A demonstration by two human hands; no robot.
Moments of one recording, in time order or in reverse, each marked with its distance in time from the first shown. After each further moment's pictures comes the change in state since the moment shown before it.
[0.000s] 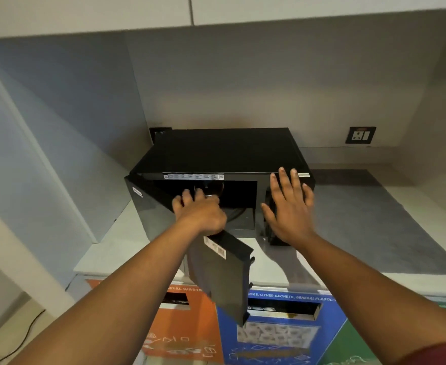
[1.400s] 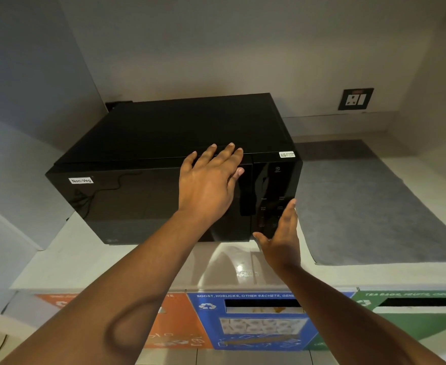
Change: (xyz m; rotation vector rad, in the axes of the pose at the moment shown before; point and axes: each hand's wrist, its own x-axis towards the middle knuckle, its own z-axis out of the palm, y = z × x) left_hand 0.104 0.077 0.058 0.005 0.690 0.445; right_hand -0.068 0.046 0.131 0.577 0.138 0.348
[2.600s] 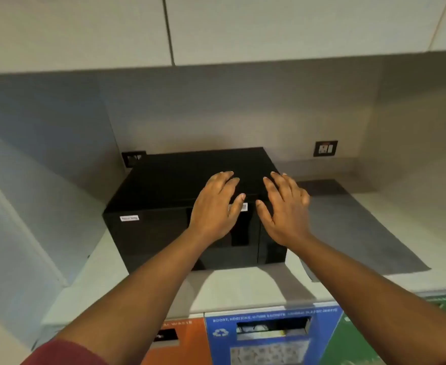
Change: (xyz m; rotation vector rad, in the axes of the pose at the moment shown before) left_hand -0.011 -0.033 -0.075 -0.284 0.102 0.140; right_hand 0.077 -0.163 -0.107 -0.446 0.069 -0.379
